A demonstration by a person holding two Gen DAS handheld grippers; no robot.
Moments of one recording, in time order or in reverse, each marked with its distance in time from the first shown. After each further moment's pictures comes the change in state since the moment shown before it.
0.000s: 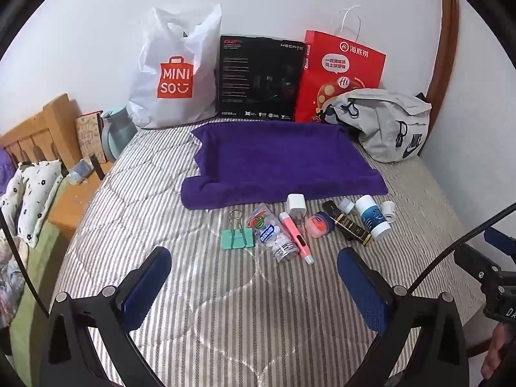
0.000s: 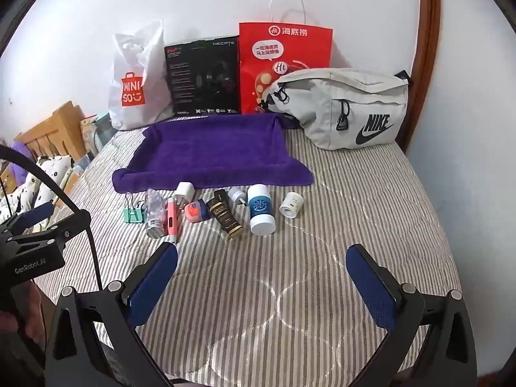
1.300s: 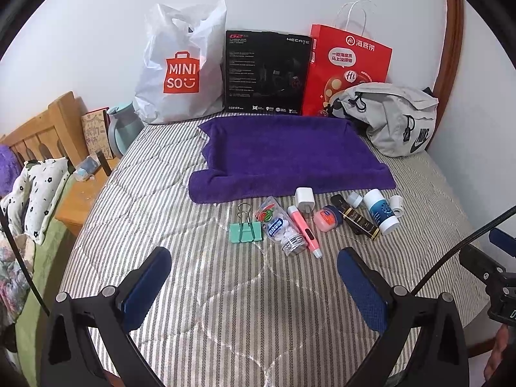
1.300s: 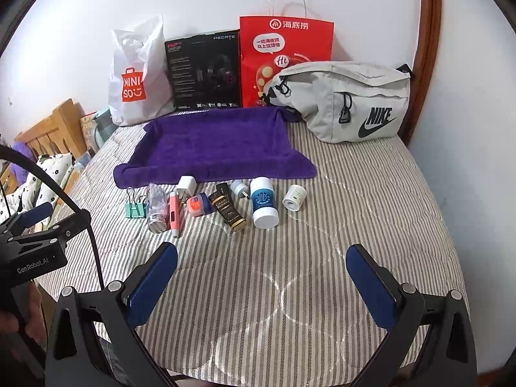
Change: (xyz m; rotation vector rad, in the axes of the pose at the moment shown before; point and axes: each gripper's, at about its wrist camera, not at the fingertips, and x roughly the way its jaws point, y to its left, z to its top) left arm 0.004 -0.001 -0.002 -0.006 0.029 0.034; right arm 0.003 0.002 -0.001 0.004 0.022 0.005
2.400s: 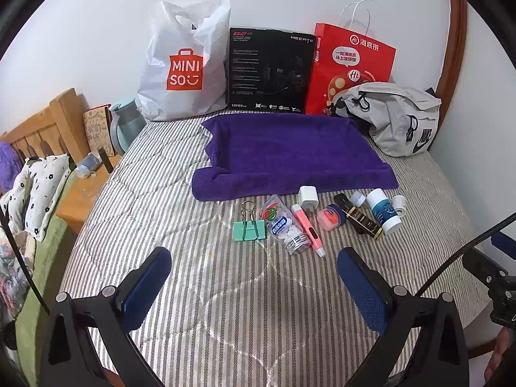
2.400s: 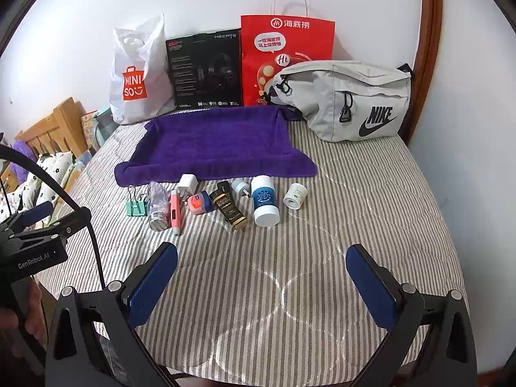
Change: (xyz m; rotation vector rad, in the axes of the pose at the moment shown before) left arm 0.000 0.005 0.000 -0.006 0.006 0.001; right arm 0.000 0.000 -0.001 -0.004 0.010 0.004
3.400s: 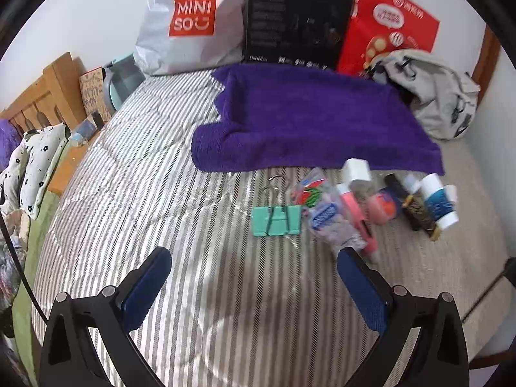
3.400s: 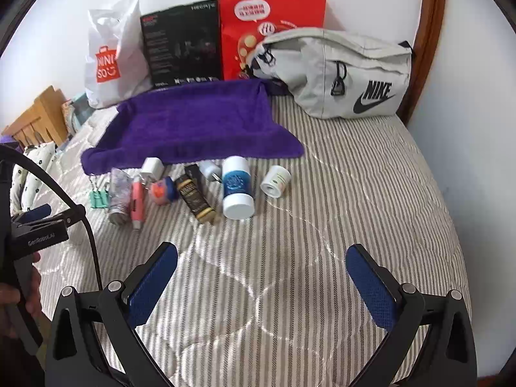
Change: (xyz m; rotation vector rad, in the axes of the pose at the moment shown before) left arm 0.102 0.018 -0.002 -0.049 0.161 0.053; right arm 0.063 -0.028 0.001 0.005 0.104 -0.049
